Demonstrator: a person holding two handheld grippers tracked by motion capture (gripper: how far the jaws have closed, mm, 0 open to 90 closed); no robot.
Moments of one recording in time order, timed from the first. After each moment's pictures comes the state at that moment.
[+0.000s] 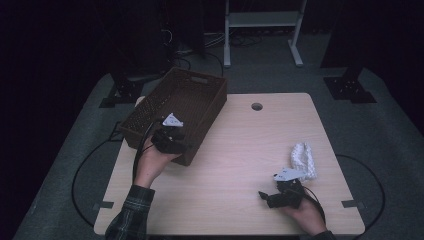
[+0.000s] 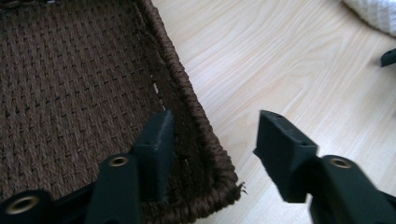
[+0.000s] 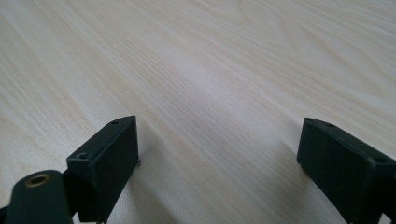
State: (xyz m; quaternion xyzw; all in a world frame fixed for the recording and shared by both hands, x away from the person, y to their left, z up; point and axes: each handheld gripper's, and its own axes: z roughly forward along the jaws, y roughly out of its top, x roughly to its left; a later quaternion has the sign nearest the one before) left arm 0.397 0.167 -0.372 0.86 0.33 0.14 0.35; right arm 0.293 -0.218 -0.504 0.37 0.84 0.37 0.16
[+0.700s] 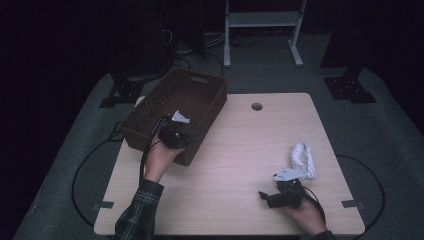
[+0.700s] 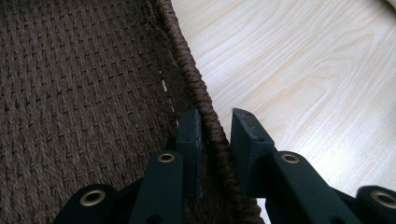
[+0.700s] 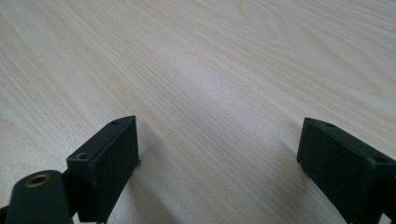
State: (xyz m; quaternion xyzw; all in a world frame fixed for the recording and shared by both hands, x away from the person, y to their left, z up) left arm 0.415 0.154 -0.380 0.86 0.36 0.15 0.33; right arm 0.293 -0.218 -0.504 0.37 0.84 0.37 0.16
